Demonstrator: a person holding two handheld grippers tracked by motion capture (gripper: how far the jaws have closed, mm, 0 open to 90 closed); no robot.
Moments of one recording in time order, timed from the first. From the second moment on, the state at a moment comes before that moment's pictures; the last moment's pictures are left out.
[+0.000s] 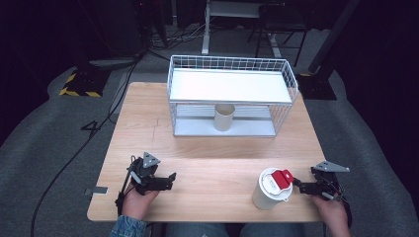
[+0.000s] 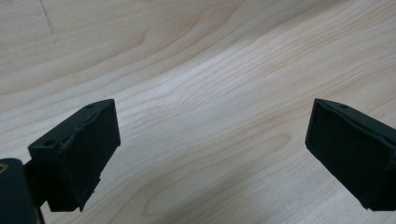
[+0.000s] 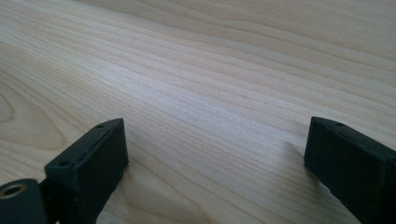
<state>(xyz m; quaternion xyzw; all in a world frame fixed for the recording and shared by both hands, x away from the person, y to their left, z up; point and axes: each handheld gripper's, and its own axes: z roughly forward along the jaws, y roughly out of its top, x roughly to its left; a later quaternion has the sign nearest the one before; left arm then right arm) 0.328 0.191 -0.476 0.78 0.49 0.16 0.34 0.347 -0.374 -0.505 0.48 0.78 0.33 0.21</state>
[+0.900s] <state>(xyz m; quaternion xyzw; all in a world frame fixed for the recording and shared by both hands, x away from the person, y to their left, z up) 0.329 0.213 -0.506 0.80 0.48 0.17 0.31 0.347 -0.375 -0.505 0.48 0.79 0.33 0.20</state>
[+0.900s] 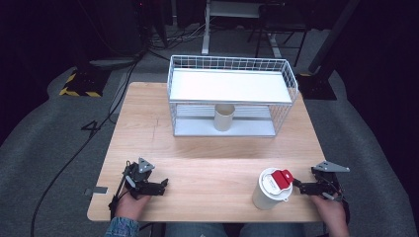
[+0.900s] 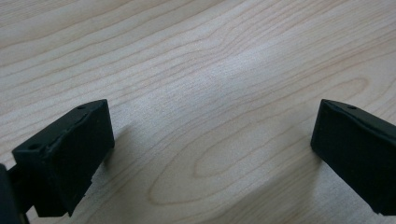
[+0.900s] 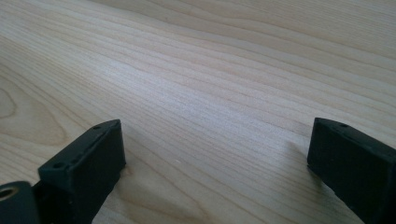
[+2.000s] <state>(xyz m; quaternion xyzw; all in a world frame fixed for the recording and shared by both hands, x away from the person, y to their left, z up) 0.334 0.212 -0.506 0.80 0.48 0.17 0.31 0.314 -0.366 -0.468 0.44 0.79 0.37 0.21</state>
